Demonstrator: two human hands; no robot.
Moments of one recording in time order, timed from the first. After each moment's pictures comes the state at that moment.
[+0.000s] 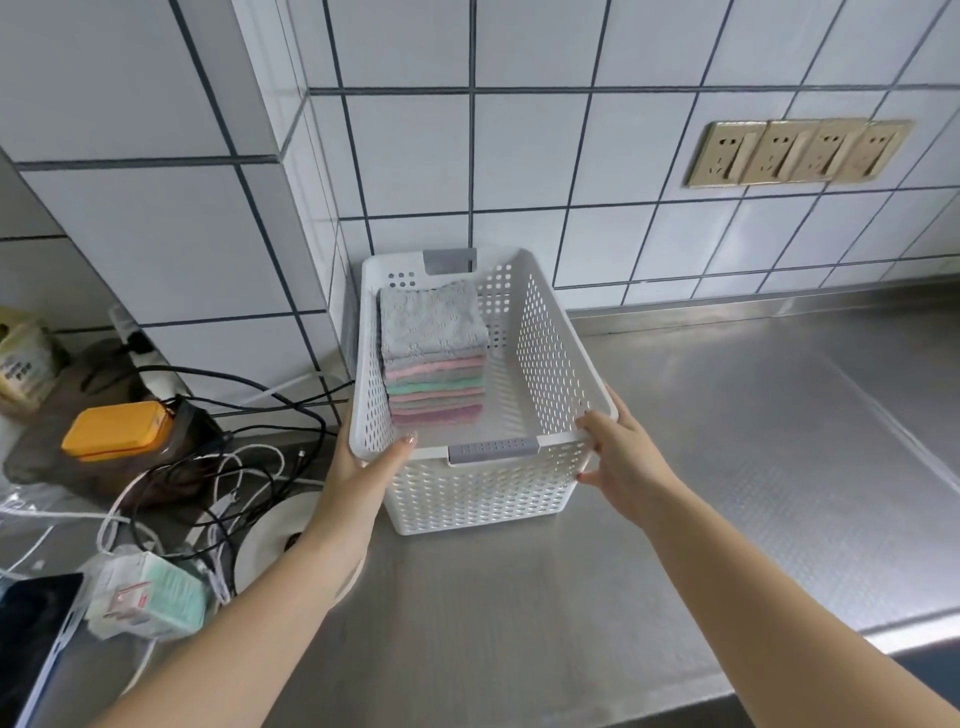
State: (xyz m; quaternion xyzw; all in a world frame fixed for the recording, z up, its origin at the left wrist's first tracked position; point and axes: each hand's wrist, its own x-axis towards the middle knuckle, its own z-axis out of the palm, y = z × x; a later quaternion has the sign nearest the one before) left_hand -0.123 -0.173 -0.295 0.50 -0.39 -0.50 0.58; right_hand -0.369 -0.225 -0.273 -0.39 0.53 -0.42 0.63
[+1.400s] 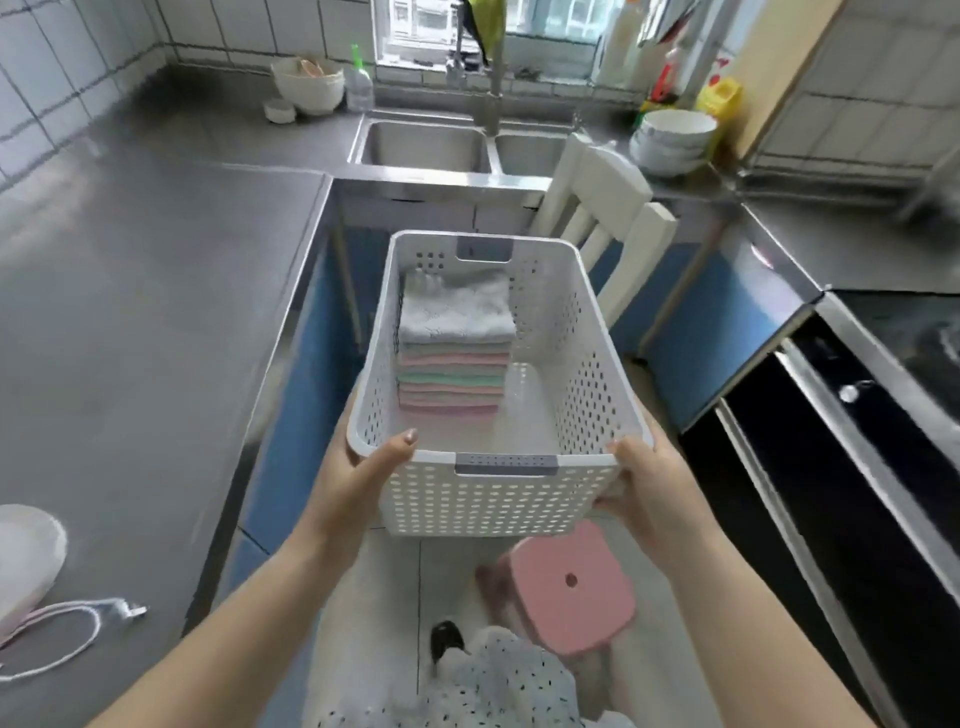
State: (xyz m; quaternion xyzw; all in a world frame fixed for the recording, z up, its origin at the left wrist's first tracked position) left_hand -0.075 0.152 -0.294 0.05 -0.65 -0.76 0.09; right_hand -0.128 0.397 -0.265 0.04 0.66 -0.73 0.17
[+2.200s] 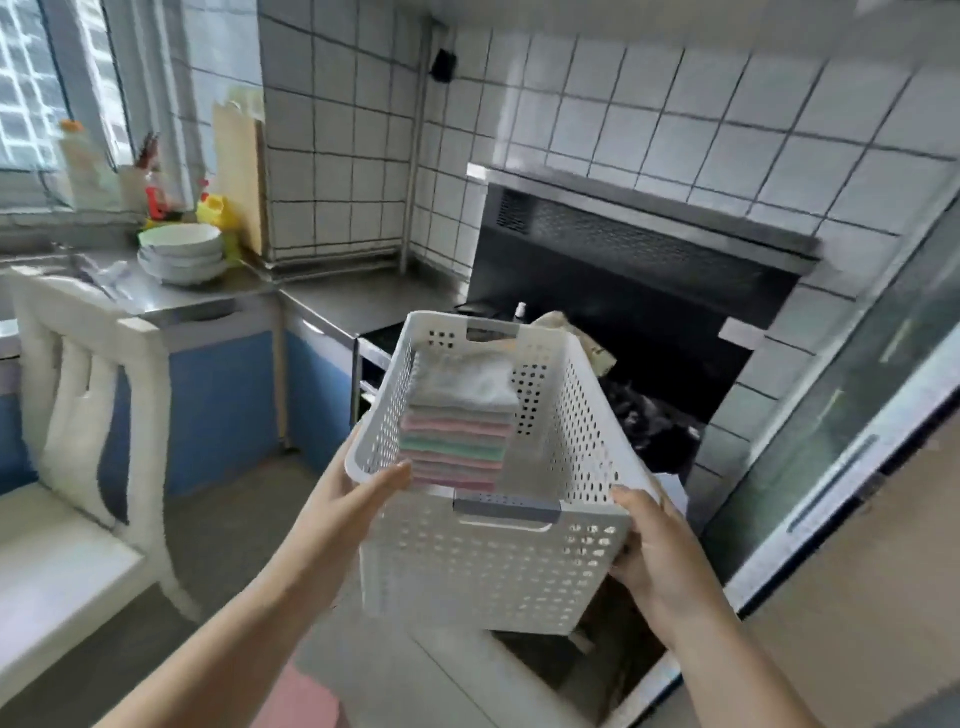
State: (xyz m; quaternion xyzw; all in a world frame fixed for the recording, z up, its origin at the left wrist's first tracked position) left_hand -0.055 0.550 -0.199 -0.25 -0.55 -0.76 -0.23; right_hand 0.107 0.747 -0.177 0.31 0.59 -0.70 -0.25
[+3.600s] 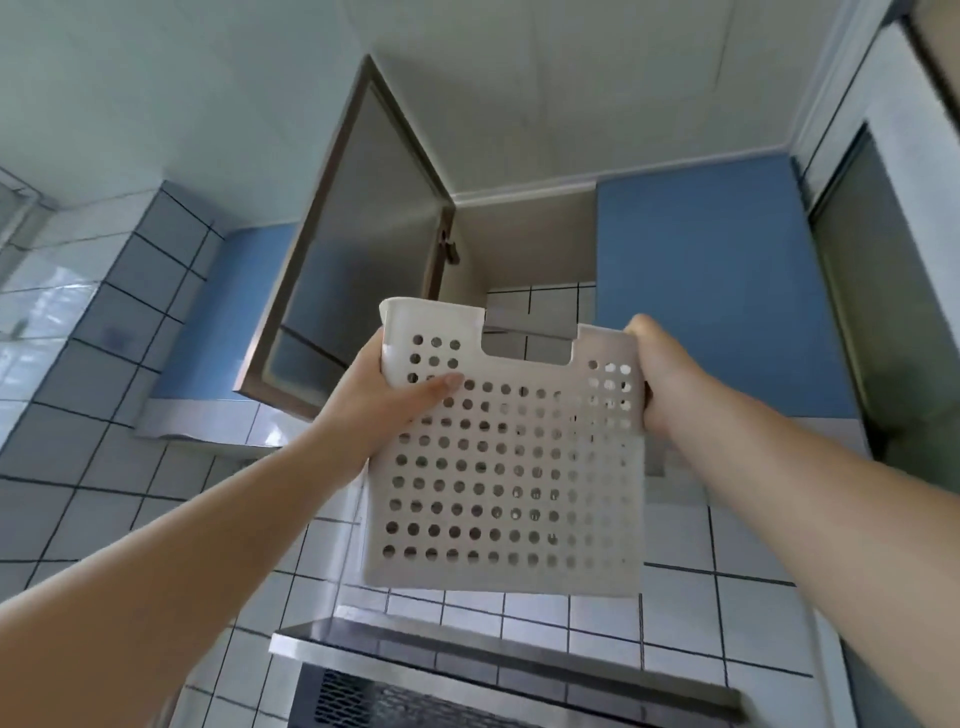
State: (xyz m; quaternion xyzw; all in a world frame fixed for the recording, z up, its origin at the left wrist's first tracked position) left_hand -0.301 0.880 0.261 -0.57 -0.40 -0.71 0.06; right_hand -0.108 1.014 0.335 0.19 0.64 -0.47 -0.57
